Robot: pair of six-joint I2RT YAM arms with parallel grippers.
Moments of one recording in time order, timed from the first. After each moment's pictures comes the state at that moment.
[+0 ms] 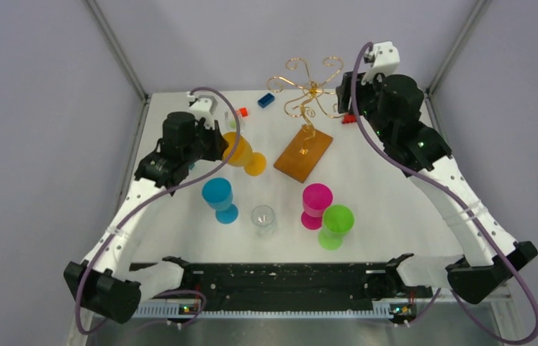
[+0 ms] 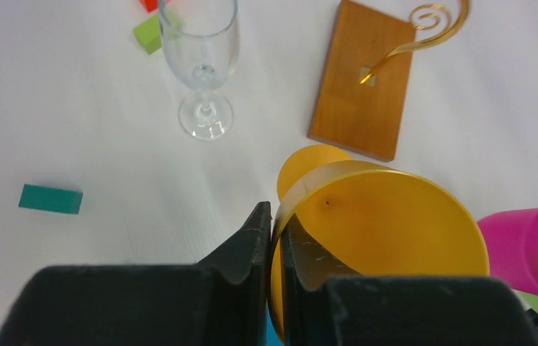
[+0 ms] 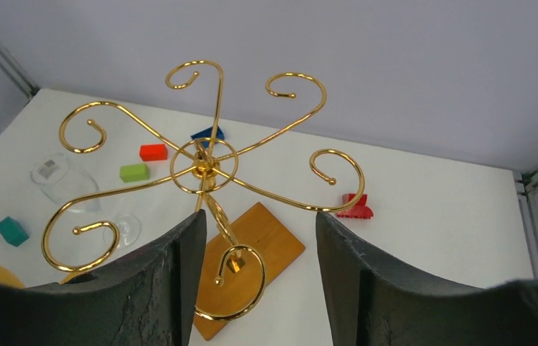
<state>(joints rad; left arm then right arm) -0.33 1.18 1.17 -0.52 0.10 -0.18 0.54 1.27 1.52 -0.38 0.29 0.03</state>
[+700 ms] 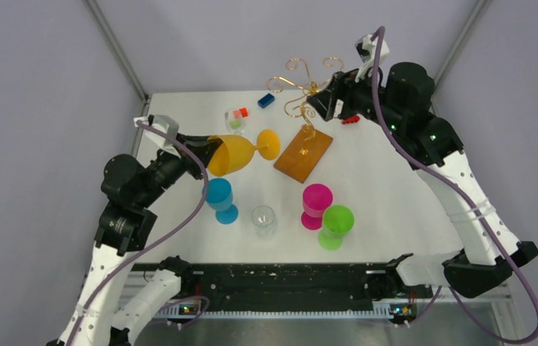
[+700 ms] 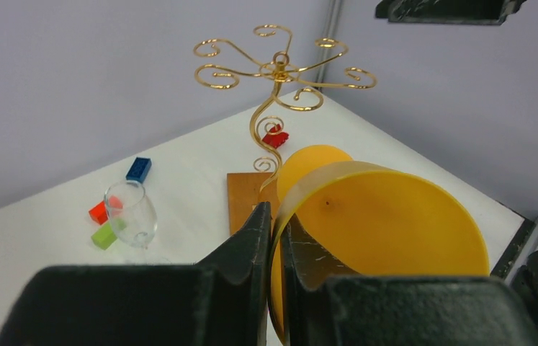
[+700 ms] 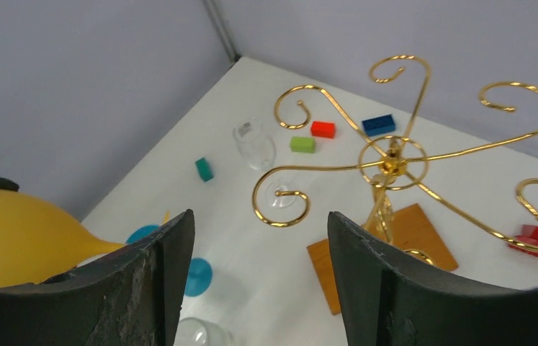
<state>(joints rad) -0.33 0.72 1.08 -0.25 0.39 -0.16 0.54 1.28 1.69 -0.50 -0.13 0.20</state>
